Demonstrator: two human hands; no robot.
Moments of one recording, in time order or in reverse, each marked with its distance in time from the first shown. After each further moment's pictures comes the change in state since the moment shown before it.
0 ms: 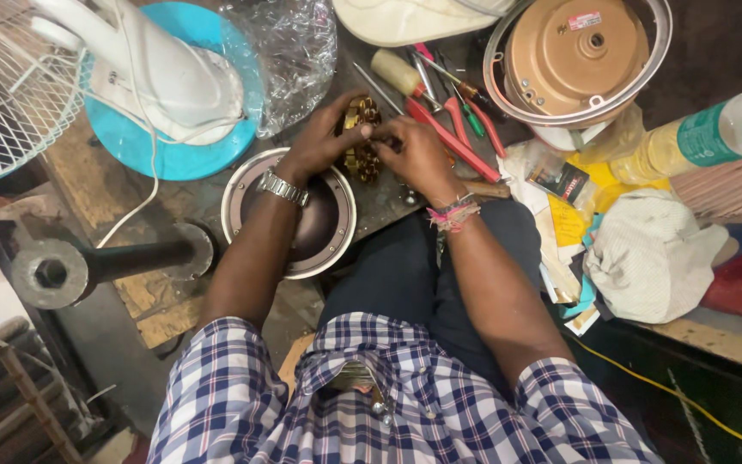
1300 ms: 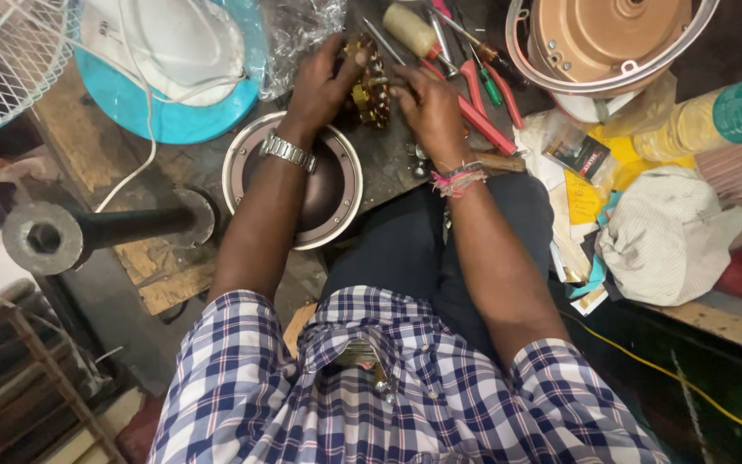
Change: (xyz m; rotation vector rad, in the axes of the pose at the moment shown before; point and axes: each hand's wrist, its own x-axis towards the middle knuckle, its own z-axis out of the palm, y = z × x) left_hand 0.014 -0.017 -0.005 0.168 0.307 -0.060; right_hand 0.007 0.024 0.014 0.032 0.179 -0.026
